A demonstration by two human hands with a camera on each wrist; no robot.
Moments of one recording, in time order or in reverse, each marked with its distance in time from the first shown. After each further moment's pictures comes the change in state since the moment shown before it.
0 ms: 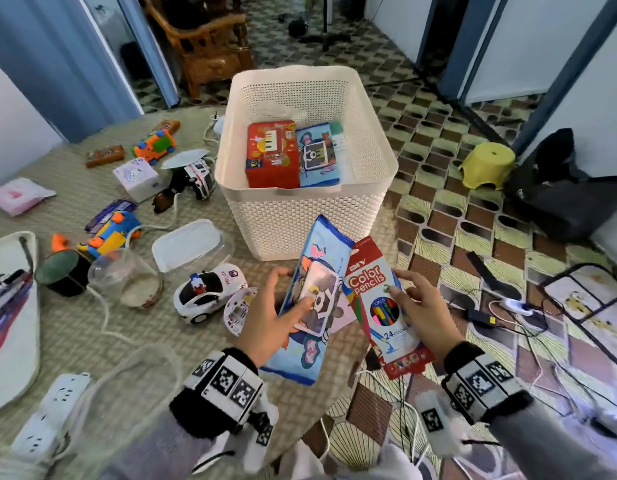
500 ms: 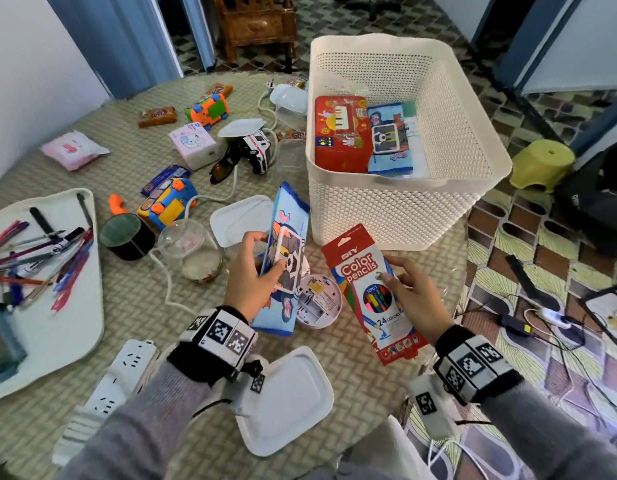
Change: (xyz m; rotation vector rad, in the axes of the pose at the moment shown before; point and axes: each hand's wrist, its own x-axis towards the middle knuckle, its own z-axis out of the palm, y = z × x) left_hand 0.037 -0.052 -0.133 0.150 0.316 -0.028; right_hand 0.025 -0.023 0.129 -0.128 -0.154 -0.006
